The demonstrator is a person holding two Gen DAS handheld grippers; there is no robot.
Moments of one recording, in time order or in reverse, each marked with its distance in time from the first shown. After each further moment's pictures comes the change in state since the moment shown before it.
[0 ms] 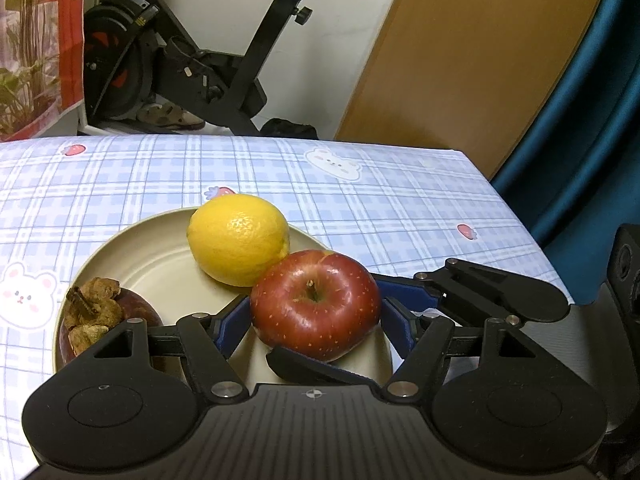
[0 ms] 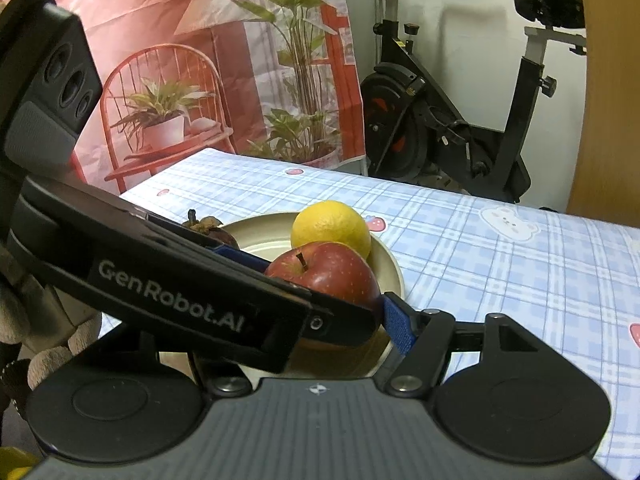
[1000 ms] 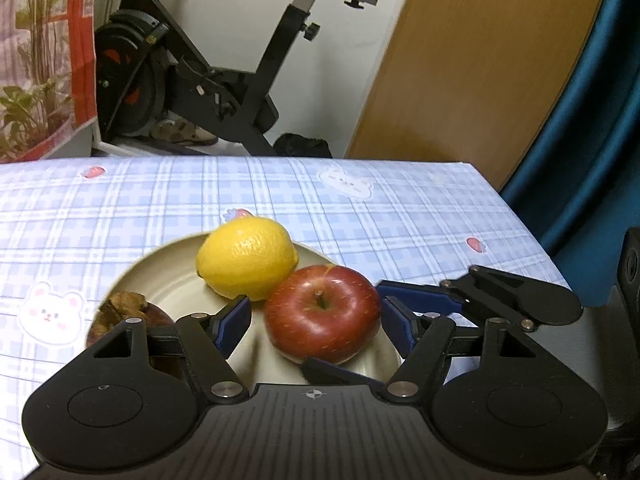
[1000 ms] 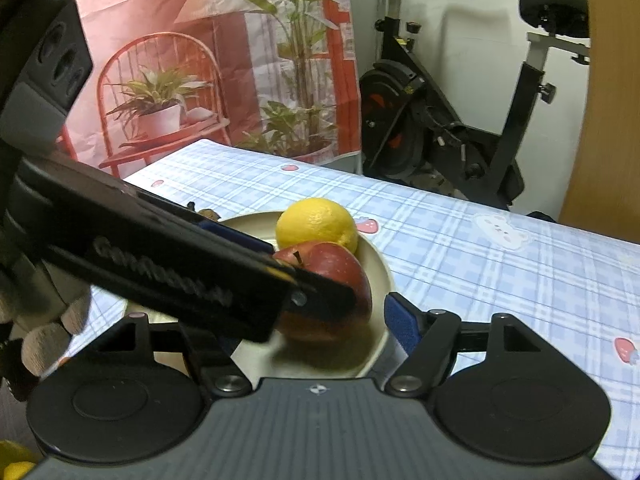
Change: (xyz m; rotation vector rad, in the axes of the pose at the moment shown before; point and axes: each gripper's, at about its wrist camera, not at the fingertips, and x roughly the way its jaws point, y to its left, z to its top) left arm -0.017 0.001 0.009 0.016 -0.040 0.044; right arm -0.004 0.001 0.004 -0.026 0.023 -0.035
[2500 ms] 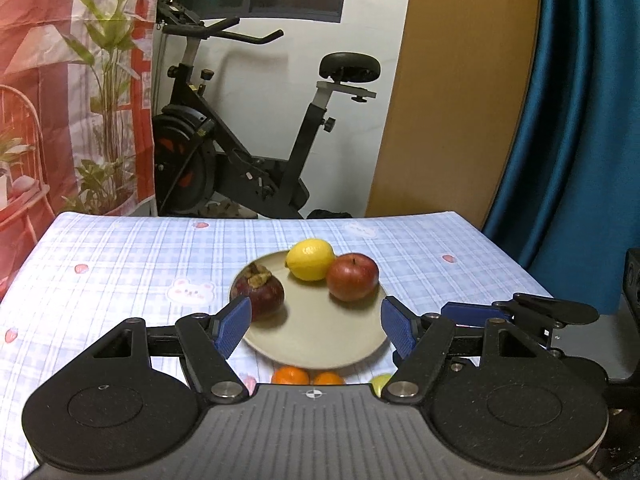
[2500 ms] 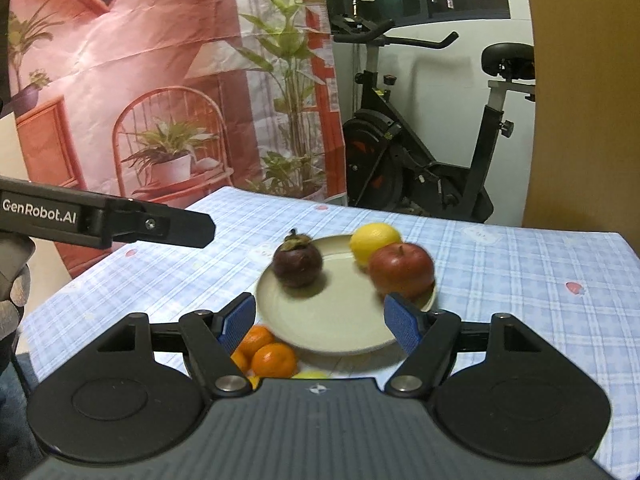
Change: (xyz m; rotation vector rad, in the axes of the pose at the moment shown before) left arm -0.194 -0.008 -0.081 0.064 -0.253 0.109; right arm -0.125 0.107 -0.030 0.060 -0.142 -0.084
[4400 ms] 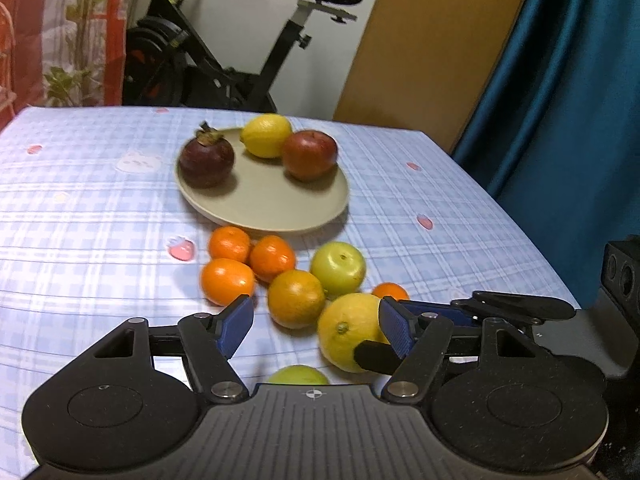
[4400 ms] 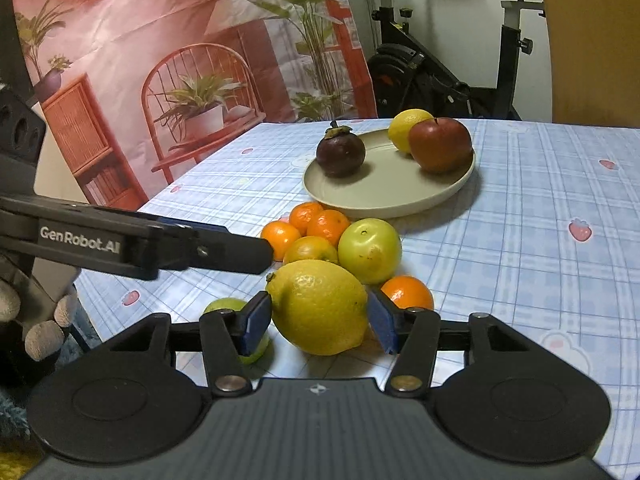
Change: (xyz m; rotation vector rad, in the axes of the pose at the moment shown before) left arm 0.020 -0.016 -0.071 -0.085 0.214 -0.140; right arm -0.012 -0.002 -0.072 0.105 0.148 0.133
